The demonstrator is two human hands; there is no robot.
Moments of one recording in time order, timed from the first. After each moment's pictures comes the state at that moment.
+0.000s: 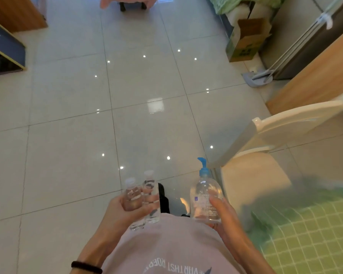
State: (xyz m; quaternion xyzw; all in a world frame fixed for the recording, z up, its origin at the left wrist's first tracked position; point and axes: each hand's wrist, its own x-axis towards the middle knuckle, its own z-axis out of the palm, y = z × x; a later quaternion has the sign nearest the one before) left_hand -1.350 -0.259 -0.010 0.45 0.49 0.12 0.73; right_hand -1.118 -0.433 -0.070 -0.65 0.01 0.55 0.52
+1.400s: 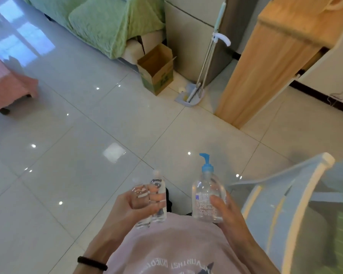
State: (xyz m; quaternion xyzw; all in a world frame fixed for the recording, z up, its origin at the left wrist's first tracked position) left_hand -0.815 0.186 0.002 0.62 0.29 -0.14 0.72; right_hand -0.753 -0.084 -0.042 -0.61 0.16 0.33 0.70
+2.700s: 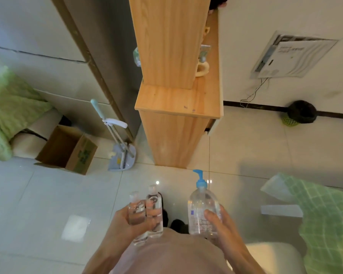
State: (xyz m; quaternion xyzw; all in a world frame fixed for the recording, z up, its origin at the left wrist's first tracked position) left_hand -0.289 0.042 -0.002 0.68 0.15 -0.32 0.64; right_hand -0.367 -0.228 -0.040 -0.58 0.34 0.16 0.72
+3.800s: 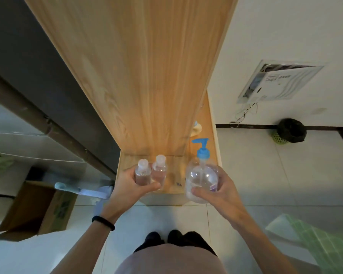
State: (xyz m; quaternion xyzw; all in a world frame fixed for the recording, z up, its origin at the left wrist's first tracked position) left_hand 0.091 -0.062 -0.010 0.79 -0.04 -0.22 0.57; right_hand -0.019 -0.319 -0.004 -0.71 0.22 0.04 0.67
